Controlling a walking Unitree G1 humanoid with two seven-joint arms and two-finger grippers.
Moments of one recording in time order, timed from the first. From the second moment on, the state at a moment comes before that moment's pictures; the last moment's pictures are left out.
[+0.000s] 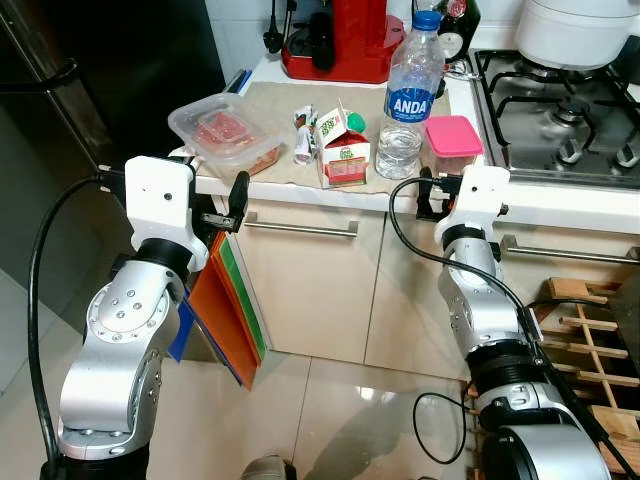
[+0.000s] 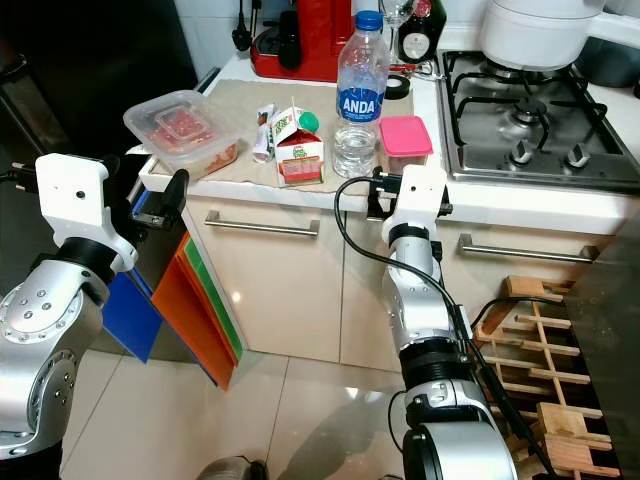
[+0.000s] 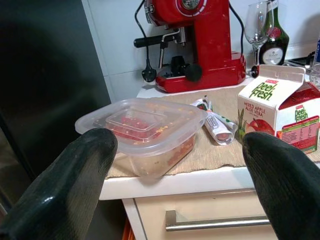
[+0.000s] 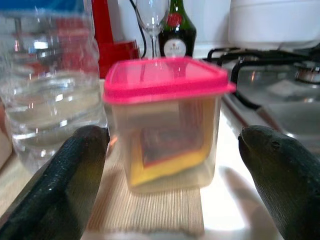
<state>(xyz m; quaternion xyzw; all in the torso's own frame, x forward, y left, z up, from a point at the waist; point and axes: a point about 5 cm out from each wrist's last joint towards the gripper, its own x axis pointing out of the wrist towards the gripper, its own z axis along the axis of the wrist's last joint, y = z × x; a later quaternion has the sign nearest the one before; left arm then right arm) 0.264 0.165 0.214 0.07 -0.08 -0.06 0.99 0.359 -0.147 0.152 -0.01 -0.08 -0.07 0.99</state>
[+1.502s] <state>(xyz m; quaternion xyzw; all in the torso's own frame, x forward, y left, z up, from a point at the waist) 0.230 0.134 0.080 0.05 0.01 -0.27 0.96 0.384 -0.138 0.152 0.00 -0.05 -0.06 1.00</state>
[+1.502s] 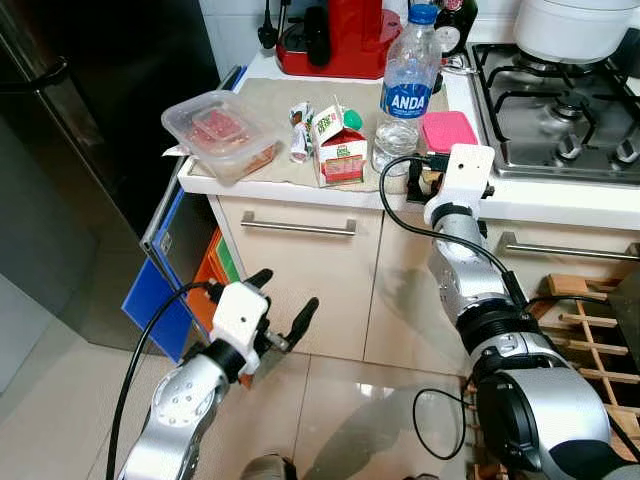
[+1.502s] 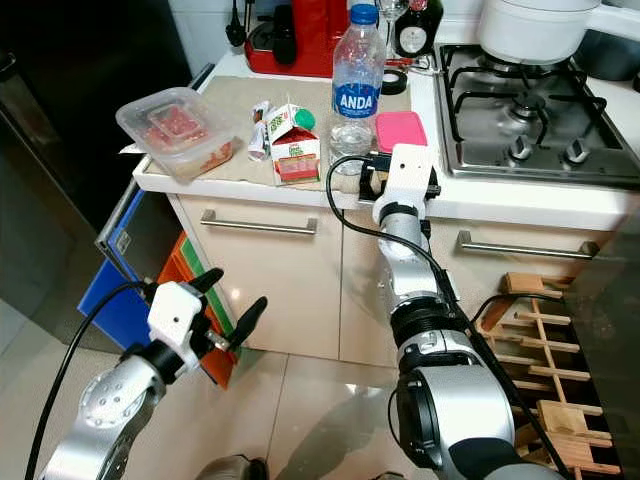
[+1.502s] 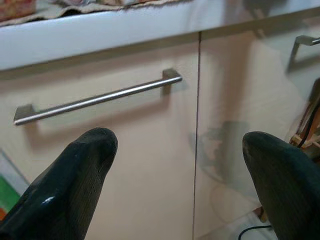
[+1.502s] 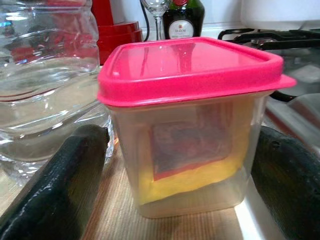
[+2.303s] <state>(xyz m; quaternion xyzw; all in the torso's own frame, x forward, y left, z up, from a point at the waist) 0.240 0.102 0.112 0.01 -0.04 -0.39 0.92 0.384 -0.132 0.146 0.00 -0.03 -0.05 1.00</state>
